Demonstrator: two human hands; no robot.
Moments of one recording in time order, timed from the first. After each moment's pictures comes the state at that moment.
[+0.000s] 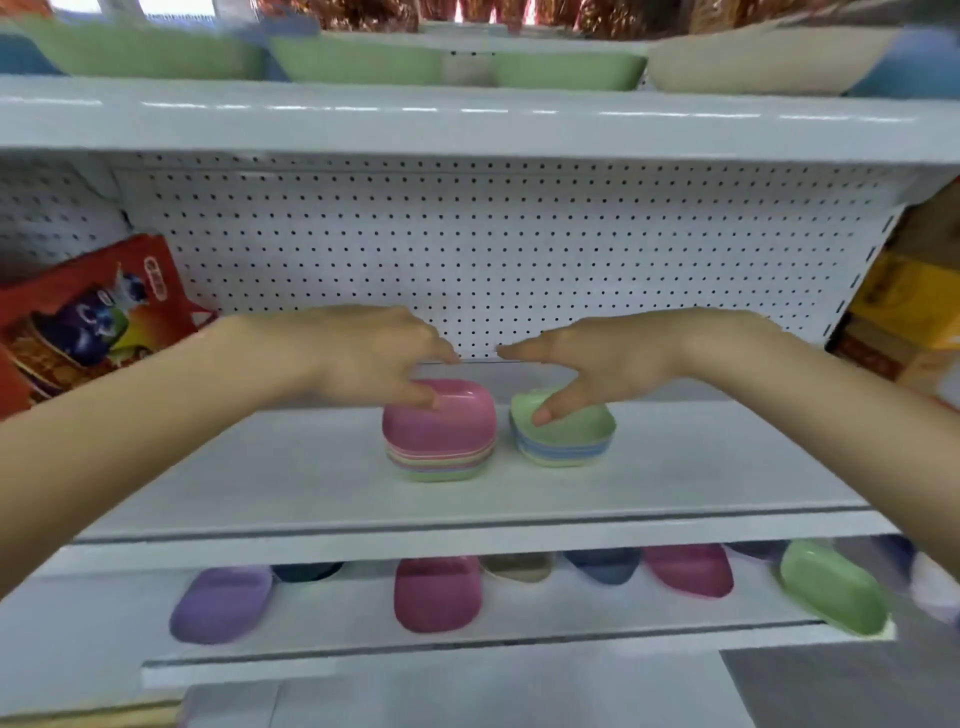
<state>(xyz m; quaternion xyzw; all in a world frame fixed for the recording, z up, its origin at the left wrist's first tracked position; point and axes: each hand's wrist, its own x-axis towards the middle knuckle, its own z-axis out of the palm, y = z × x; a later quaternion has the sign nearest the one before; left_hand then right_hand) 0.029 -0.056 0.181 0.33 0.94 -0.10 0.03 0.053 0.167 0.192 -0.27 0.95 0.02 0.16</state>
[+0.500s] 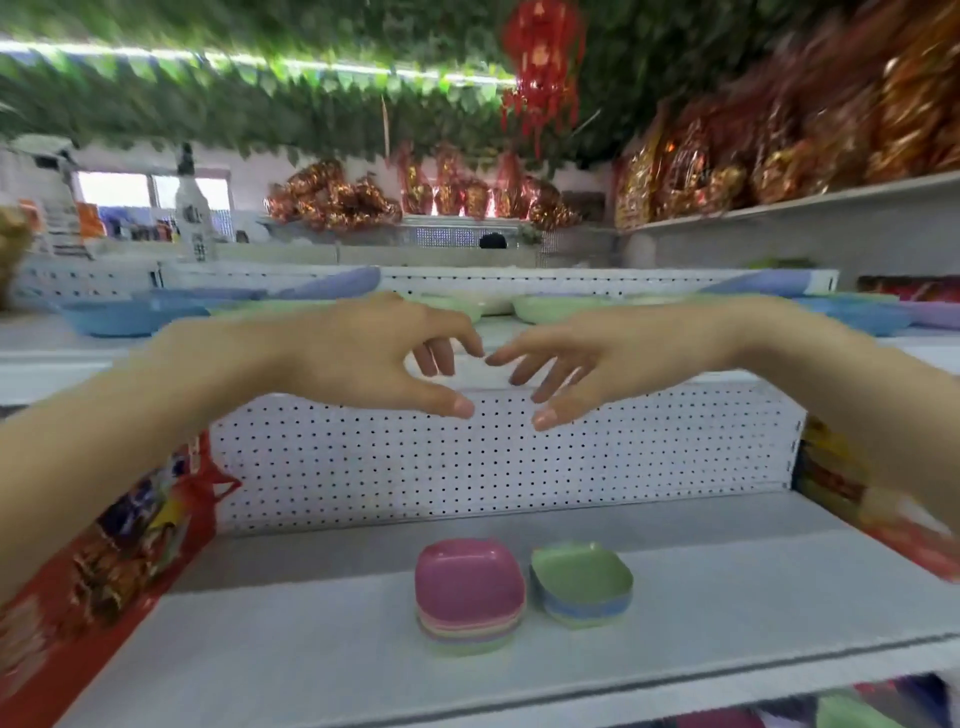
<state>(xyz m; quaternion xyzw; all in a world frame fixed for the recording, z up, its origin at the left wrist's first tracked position) 0.097 -0.116 0.345 0.37 0.92 0.04 -0.10 0.112 0.100 0.350 -0.26 0.96 -0.12 0.07</state>
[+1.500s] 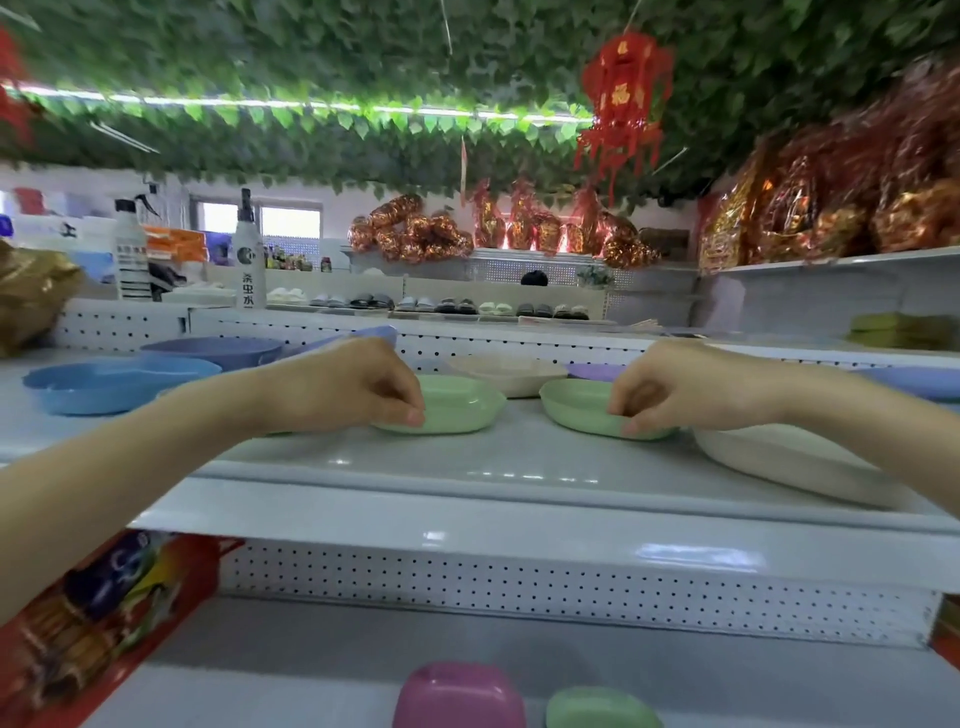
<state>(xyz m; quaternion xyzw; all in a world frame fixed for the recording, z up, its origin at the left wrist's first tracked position) -0.028 -0.112 0.371 0.27 0.94 0.18 -0.13 -0.043 0.189 0.393 -0.26 0.96 -0.07 -0.08</state>
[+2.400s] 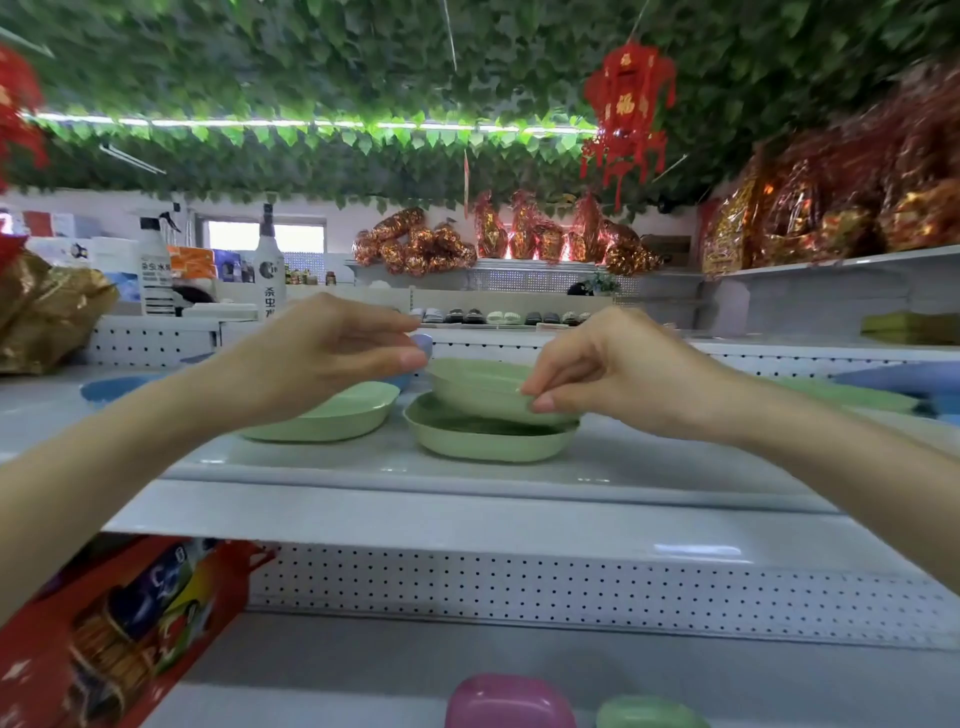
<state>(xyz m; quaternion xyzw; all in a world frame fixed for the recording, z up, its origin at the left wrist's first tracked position) -0.001 -0.166 0.381 0.31 0.87 0.32 -0.22 -0.004 0.089 0.385 -0.36 0.88 -0.28 -0.16</state>
